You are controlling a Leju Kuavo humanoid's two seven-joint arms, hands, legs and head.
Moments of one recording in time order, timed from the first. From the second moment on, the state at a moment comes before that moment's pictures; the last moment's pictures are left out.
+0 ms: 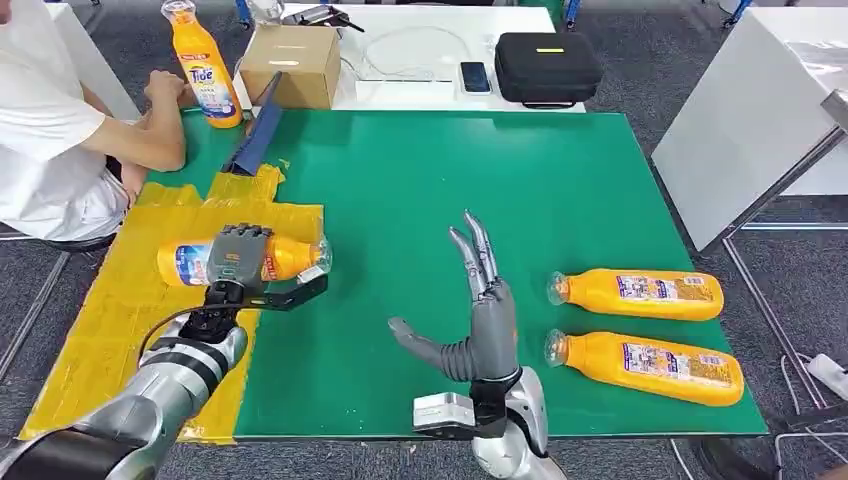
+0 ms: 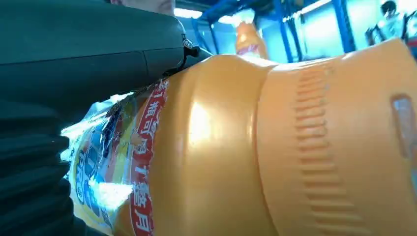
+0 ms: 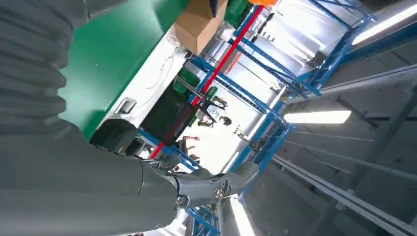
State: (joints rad) left arm -0.65 0.03 -0.27 -0.47 -1.56 0.59 0.11; right arm -0.10 0.17 0.51 -1.50 0.59 -0.56 -0.53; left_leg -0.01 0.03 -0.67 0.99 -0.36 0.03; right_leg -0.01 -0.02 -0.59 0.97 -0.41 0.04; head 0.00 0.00
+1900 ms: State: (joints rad) left arm -0.17 -0.09 -0.05 -1.37 -0.53 0.31 -0.53; right arm -0.16 -0.01 0.38 -1.38 1.12 -0.43 -0.13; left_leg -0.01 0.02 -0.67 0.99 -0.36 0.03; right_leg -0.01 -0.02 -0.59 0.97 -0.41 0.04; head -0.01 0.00
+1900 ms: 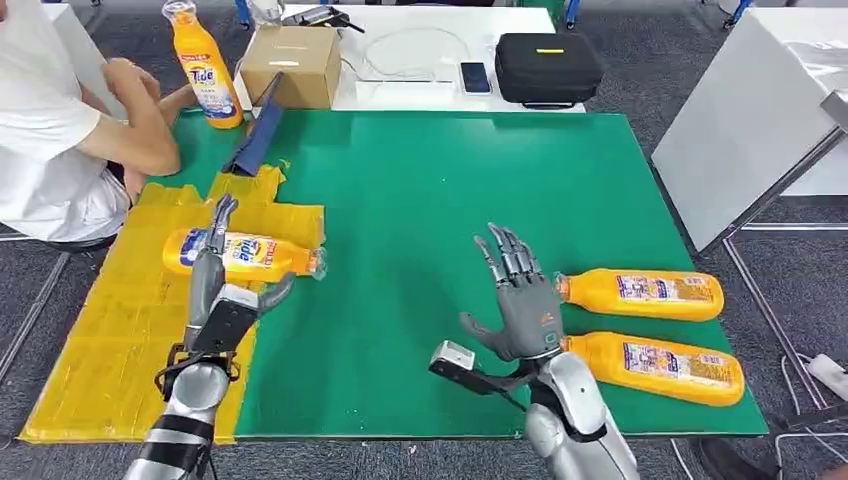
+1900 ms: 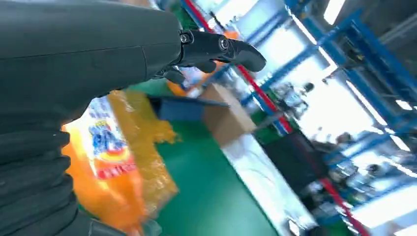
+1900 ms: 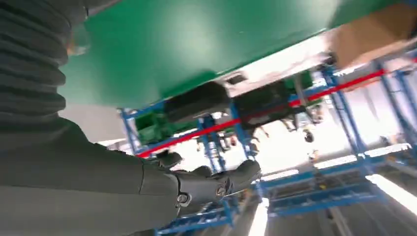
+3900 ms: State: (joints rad) left arm -0.20 -0.10 -0.18 -1.40 -0.39 0.14 -0.52; right arm -0.46 -0.39 0.06 -0.75 1.07 -0.18 -0.22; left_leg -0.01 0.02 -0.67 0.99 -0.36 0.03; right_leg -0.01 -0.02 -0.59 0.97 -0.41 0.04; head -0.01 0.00
